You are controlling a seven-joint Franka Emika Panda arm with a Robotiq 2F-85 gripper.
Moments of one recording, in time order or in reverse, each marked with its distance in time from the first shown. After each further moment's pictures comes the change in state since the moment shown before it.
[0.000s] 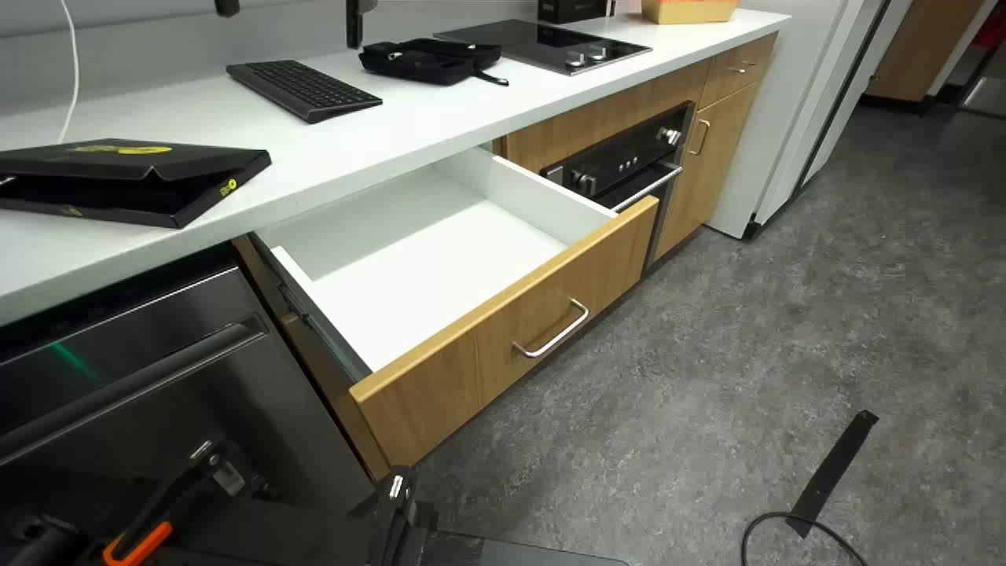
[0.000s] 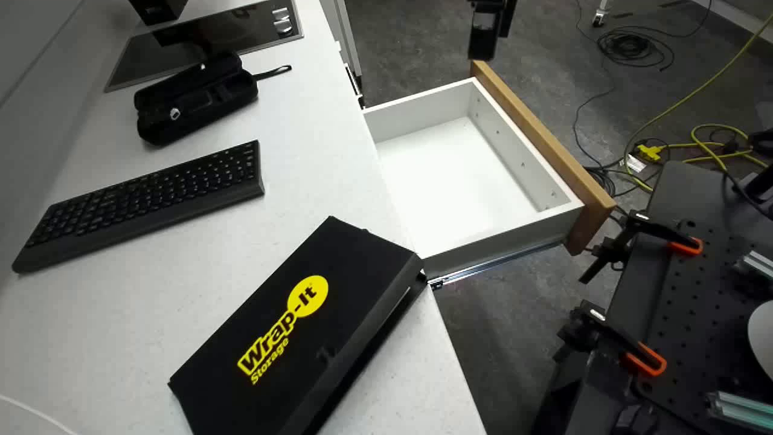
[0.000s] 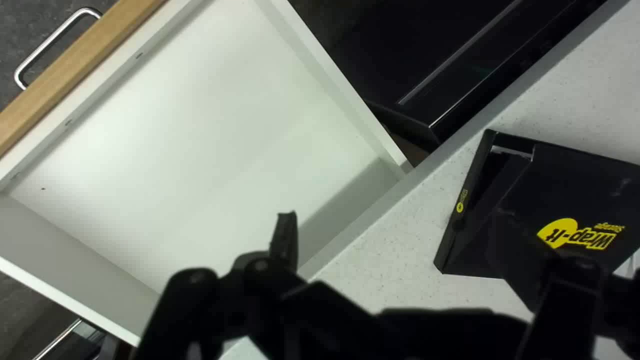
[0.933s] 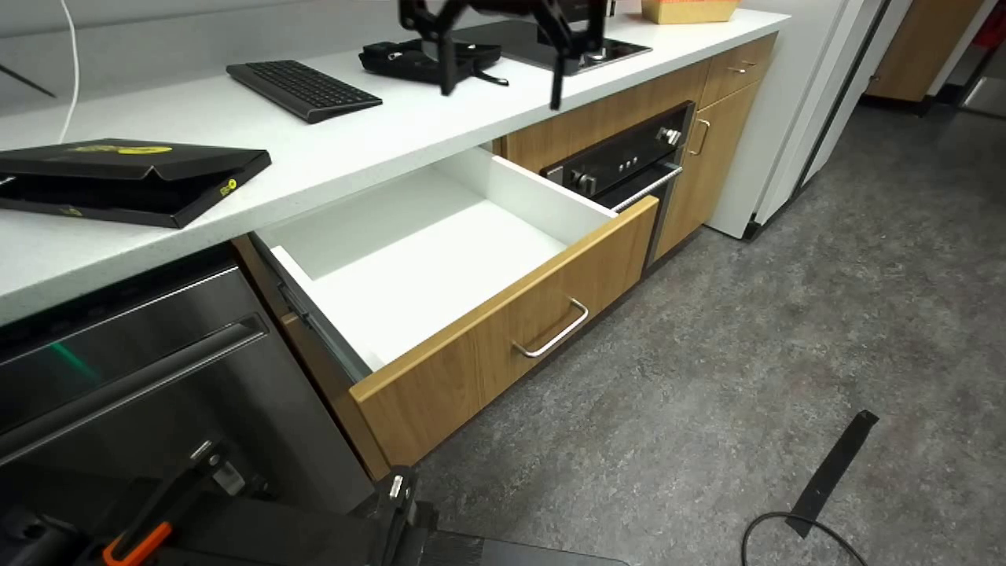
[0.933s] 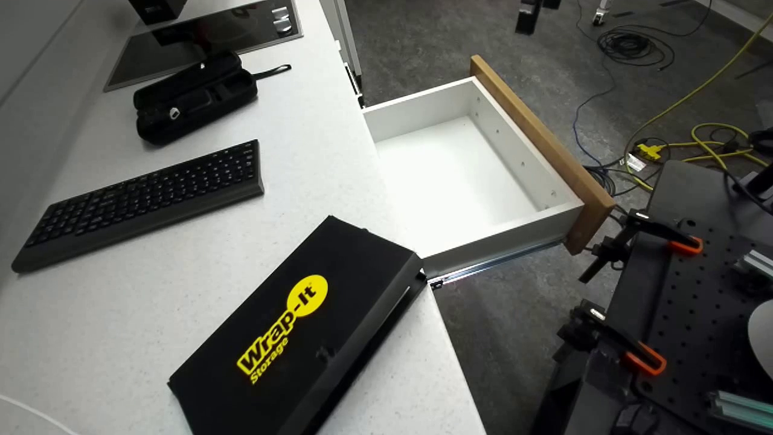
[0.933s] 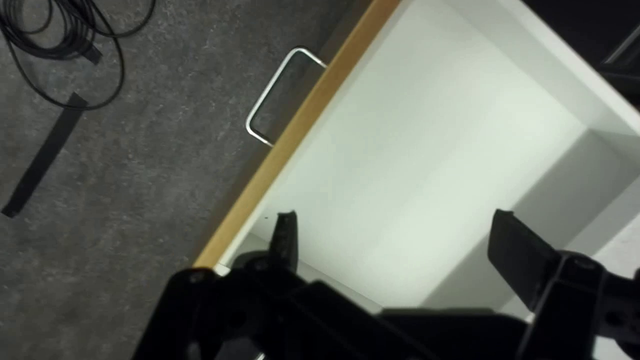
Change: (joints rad) arm -0.220 0.119 -0.064 -0.018 -0.177 0.213 0.044
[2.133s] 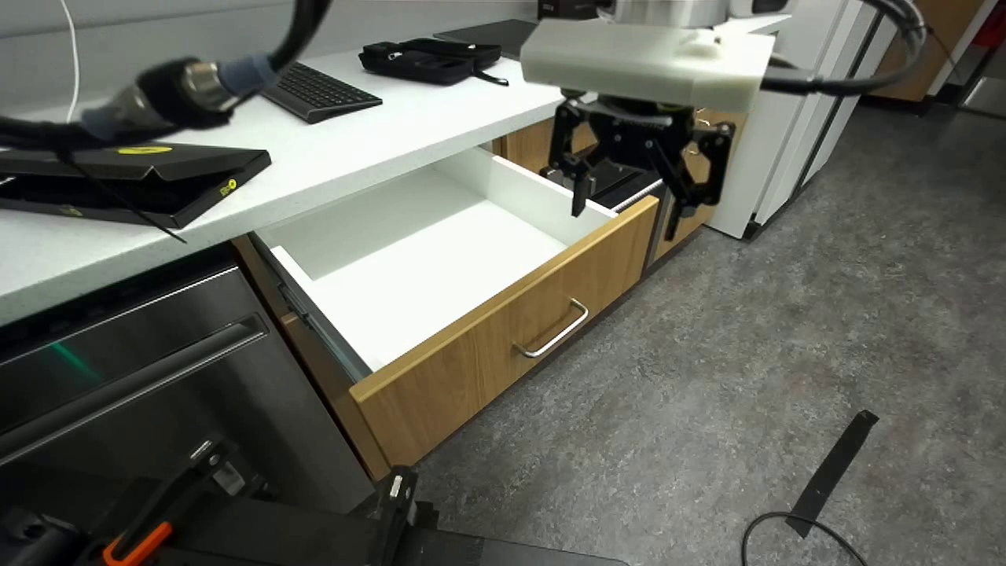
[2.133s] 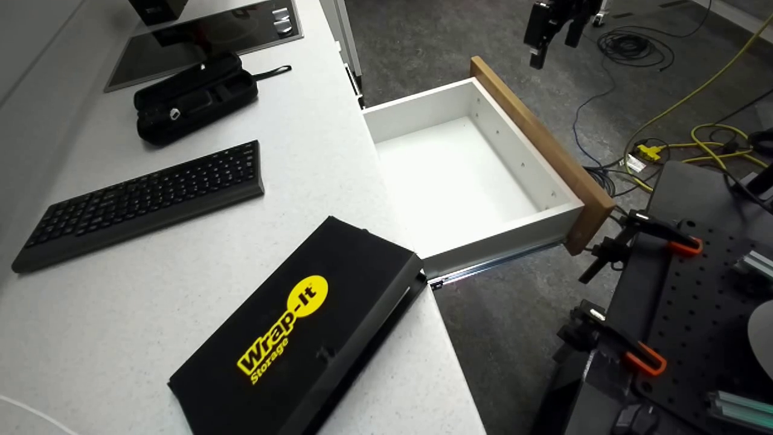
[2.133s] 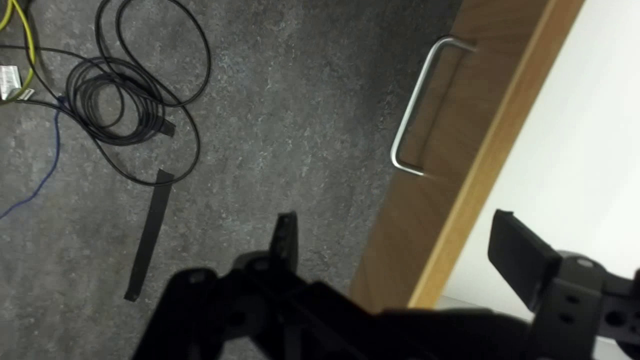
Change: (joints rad) arm -0.121 0.317 -0.057 0.060 0.006 0.230 0.112
